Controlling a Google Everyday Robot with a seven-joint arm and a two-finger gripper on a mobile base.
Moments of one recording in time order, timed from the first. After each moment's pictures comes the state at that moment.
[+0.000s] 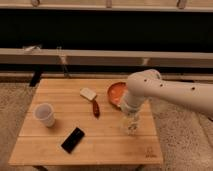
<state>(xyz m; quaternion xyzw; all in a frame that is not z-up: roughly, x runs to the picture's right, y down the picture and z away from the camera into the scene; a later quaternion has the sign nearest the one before) 0.088 0.143 0.697 -0.33 -0.12 0.02 0.94</state>
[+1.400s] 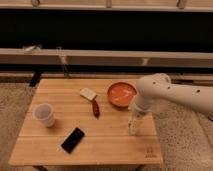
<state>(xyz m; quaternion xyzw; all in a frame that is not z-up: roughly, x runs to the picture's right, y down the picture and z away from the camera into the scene) 0.137 0.154 0.727 -0.35 -0.08 0.04 0.93</state>
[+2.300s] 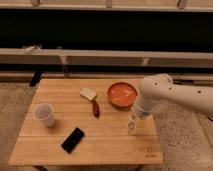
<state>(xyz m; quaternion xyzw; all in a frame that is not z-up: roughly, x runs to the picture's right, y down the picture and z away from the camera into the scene) 0.156 0.158 0.731 -0.35 -0.07 0.04 0.93</state>
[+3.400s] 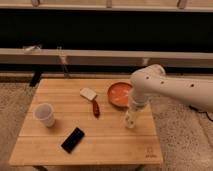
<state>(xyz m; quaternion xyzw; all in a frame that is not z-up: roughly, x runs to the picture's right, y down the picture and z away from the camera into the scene) 0.141 0.102 0.724 -0.30 -0.05 -0.01 0.95</state>
